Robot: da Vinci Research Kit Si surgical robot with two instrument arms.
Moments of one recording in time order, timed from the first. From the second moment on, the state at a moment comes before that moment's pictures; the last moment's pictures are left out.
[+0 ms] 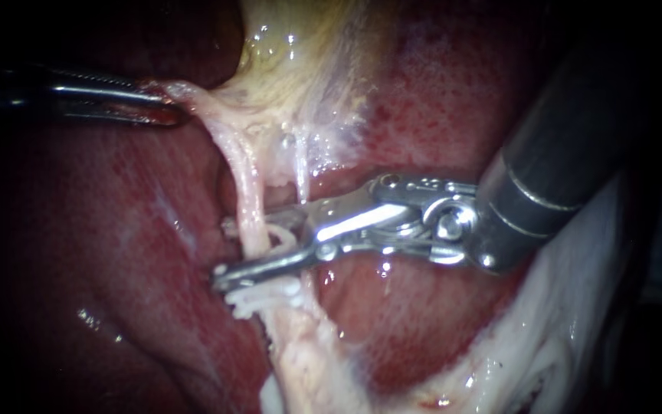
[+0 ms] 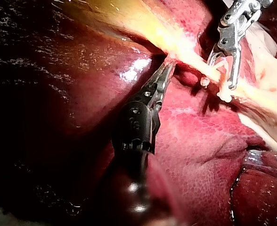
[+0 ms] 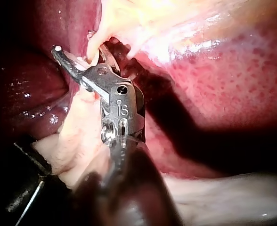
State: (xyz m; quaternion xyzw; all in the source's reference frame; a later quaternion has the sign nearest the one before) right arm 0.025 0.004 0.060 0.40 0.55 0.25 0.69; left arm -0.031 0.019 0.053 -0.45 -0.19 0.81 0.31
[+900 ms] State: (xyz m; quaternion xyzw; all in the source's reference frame) right arm 0.024 0.005 0.057 0.42 0.56 0.27 0.66; left arm -0.031 0.019 0.053 -0.45 -0.19 0.81 0.31
